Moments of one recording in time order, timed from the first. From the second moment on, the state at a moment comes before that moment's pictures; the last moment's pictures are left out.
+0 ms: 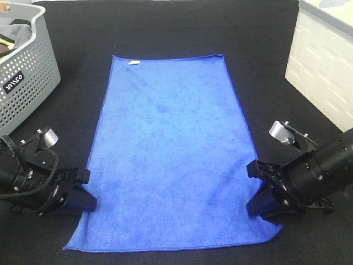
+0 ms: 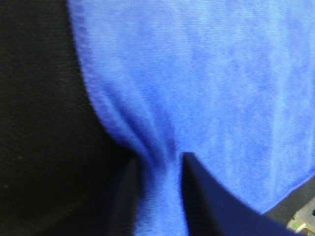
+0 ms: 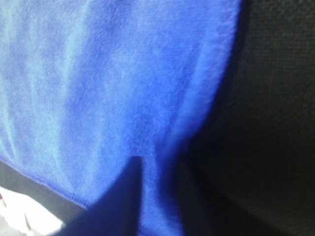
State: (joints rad) left arm -0.18 1.88 -0.57 -1.53 0.52 1.17; right arm 0.14 1.81 -0.57 1.08 0.55 -0.79
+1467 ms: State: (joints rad) left arm -0.18 1.48 -0.40 -0.97 0.58 0.67; right arm 0.14 1.49 -0.40 0.86 0.63 -0.54
